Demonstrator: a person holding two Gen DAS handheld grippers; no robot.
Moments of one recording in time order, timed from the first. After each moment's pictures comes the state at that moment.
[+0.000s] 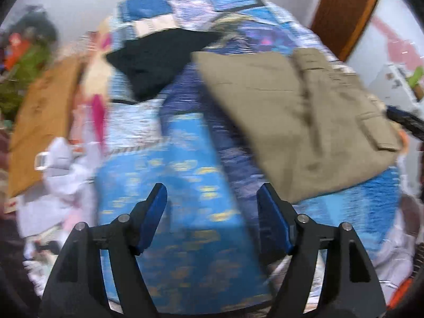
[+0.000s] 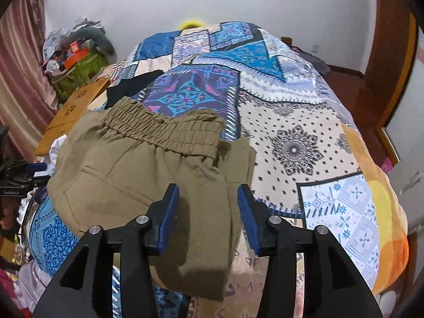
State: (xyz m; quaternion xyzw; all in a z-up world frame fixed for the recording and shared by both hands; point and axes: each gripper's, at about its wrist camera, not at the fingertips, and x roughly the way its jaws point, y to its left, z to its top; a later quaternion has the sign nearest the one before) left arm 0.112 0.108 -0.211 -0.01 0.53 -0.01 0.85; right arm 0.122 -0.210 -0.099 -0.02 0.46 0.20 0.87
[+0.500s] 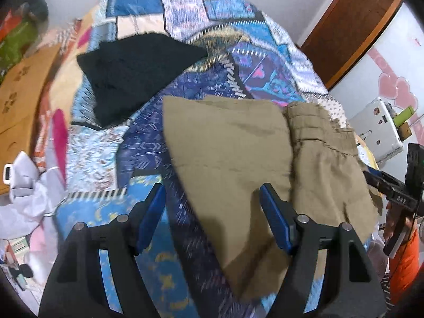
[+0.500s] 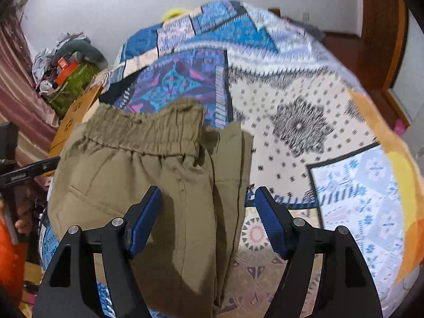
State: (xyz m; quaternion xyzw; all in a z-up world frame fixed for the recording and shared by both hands) left arm 0.202 0.097 -0.214 -0.11 0.53 -0.06 0.84; right arm 0.153 -0.219 -0.132 0.06 0.53 0.20 0.82
